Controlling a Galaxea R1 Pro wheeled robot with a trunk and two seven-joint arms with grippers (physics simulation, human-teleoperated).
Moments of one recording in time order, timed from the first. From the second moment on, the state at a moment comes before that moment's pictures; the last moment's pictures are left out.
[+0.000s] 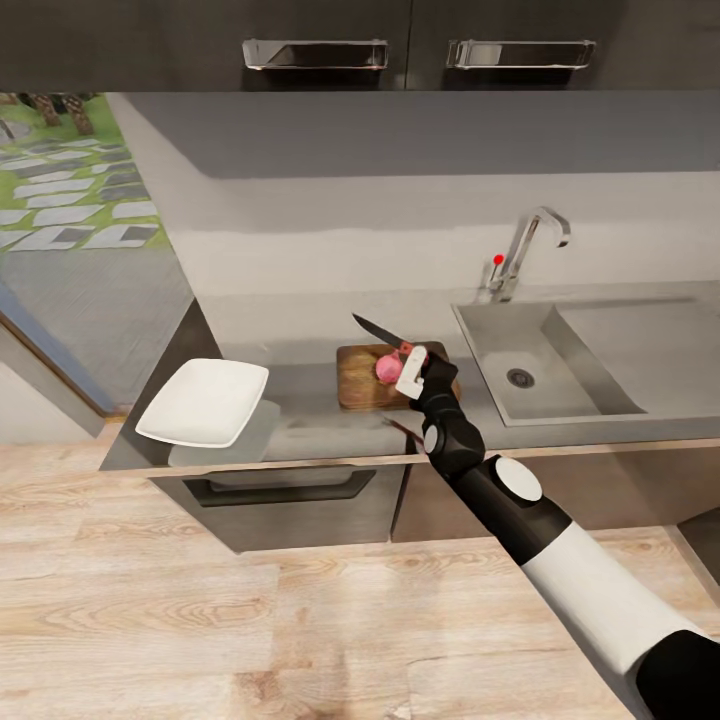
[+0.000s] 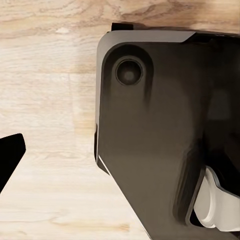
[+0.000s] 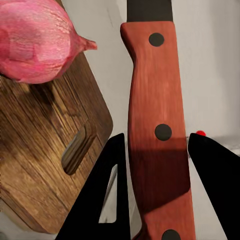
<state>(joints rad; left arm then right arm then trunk) -0.32 0.03 -0.07 0.08 0.15 -0.18 -0.04 -0.91 -0.07 0.63 -1.22 0.88 0.62 0.11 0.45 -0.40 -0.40</state>
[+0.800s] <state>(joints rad) -0.32 0.05 -0.07 0.08 0.16 -0.18 -0.04 -0.91 -0.06 0.62 -1.19 0.87 0.61 0.11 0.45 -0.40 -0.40</state>
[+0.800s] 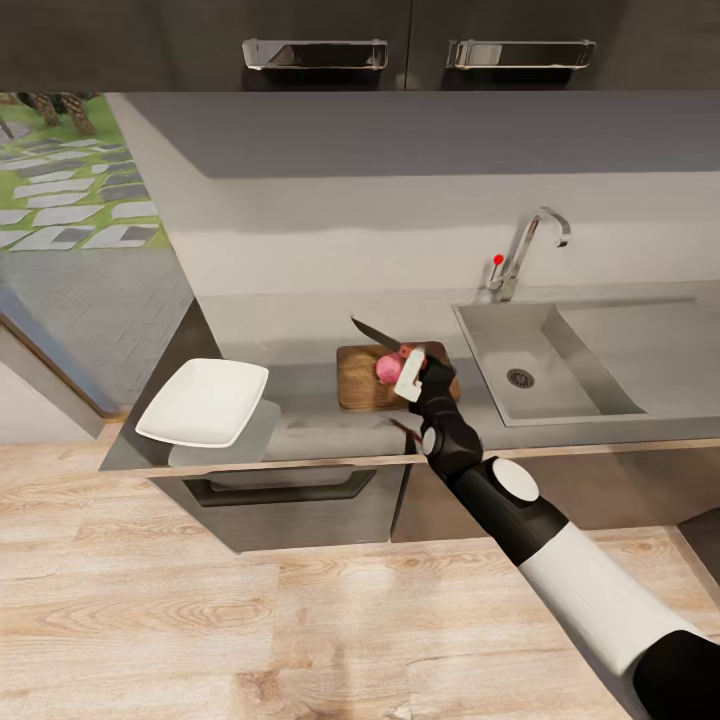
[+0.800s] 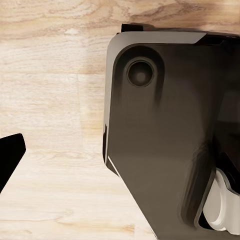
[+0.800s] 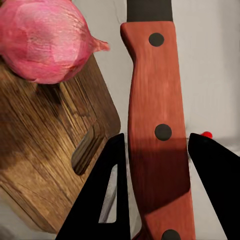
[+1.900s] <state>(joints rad) -0.32 0.05 -0.07 0.08 0.16 -0.18 -0.04 -0.91 -0.03 0.62 -1.09 0.91 0.60 0.10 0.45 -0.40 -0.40</state>
